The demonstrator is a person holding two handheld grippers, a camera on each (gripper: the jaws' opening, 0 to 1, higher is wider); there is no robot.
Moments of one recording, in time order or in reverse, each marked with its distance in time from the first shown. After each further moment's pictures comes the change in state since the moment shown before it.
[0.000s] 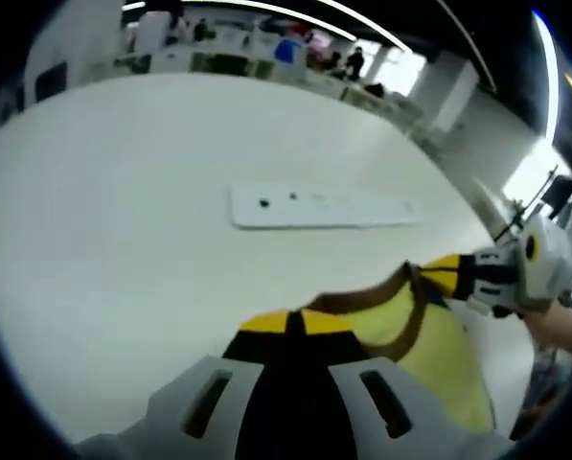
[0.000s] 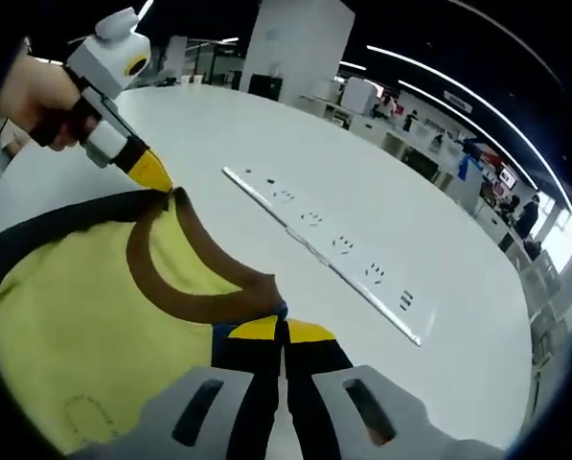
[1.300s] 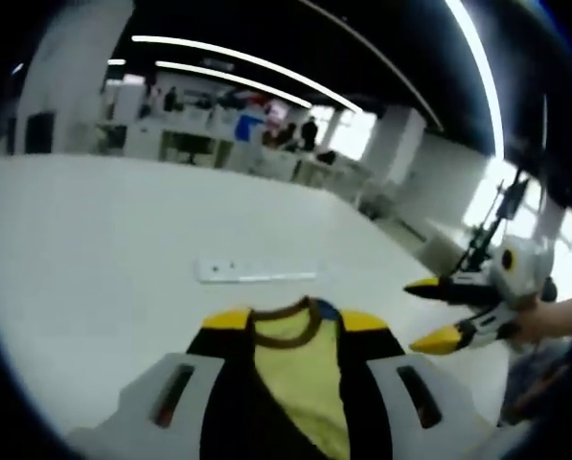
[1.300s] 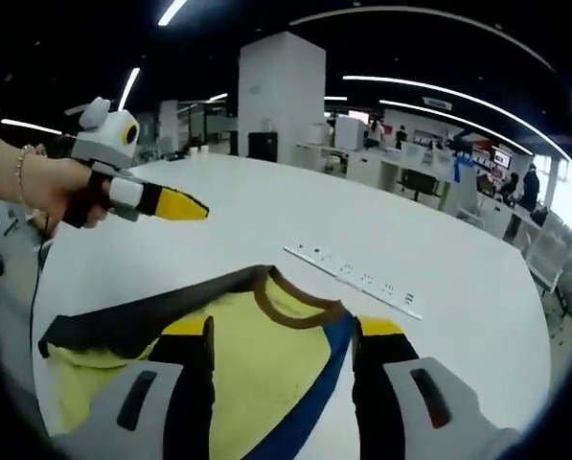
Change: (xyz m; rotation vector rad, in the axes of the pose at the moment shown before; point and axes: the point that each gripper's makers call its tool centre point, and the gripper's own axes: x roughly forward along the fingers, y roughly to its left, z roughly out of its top) left arm -0.144 -0.067 0.012 0.094 -0.342 -0.166; right arm -0.162 0.073 0.055 0.242 -0.218 0.066
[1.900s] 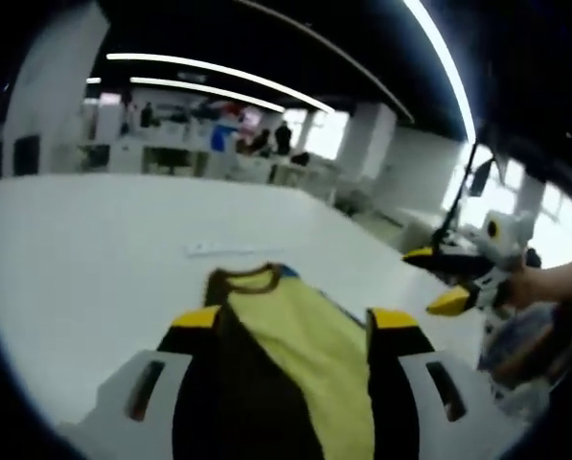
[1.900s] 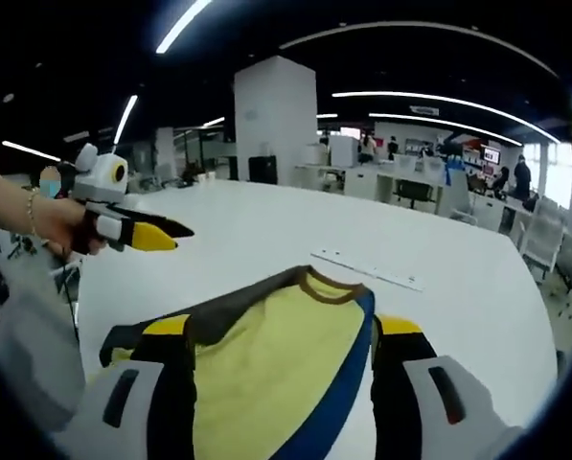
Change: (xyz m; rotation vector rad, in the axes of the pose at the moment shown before) left arm -0.124 -0.047 -0.039 0.086 -0.025 -0.082; right arm -0.106 0.070 -0.002 0.098 -0.128 -0.020
